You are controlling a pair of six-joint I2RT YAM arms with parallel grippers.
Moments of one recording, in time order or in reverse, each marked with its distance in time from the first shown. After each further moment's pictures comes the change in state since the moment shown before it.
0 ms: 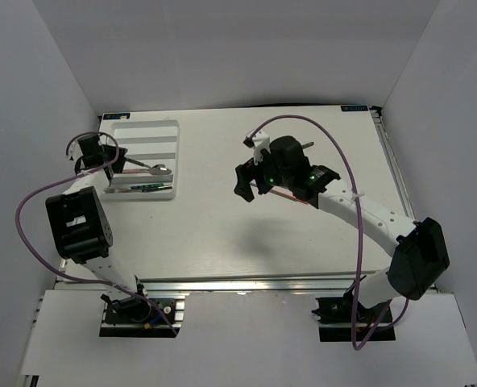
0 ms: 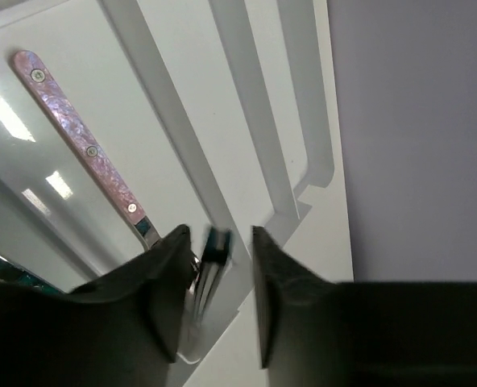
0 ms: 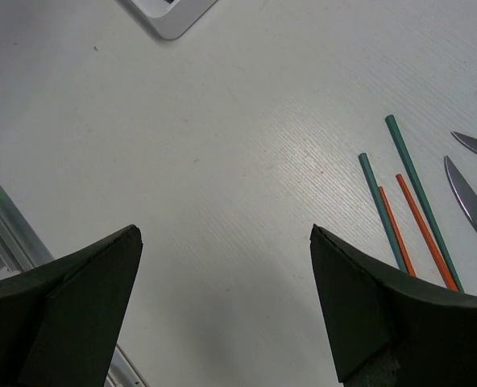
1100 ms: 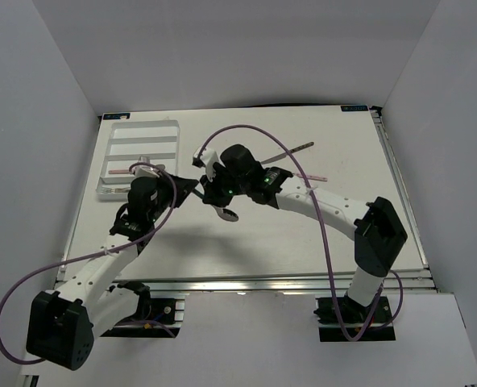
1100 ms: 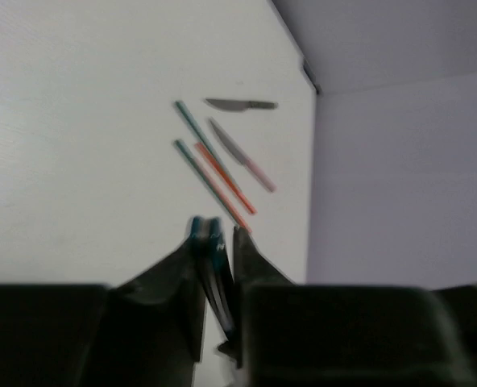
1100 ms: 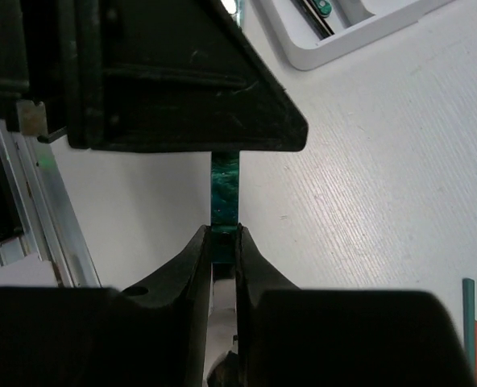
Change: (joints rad) left arm -0.612 -0.787 -0.568 0.064 0.003 0.021; right arm 0.214 0.269 0.234 0.005 -0.052 -0.122
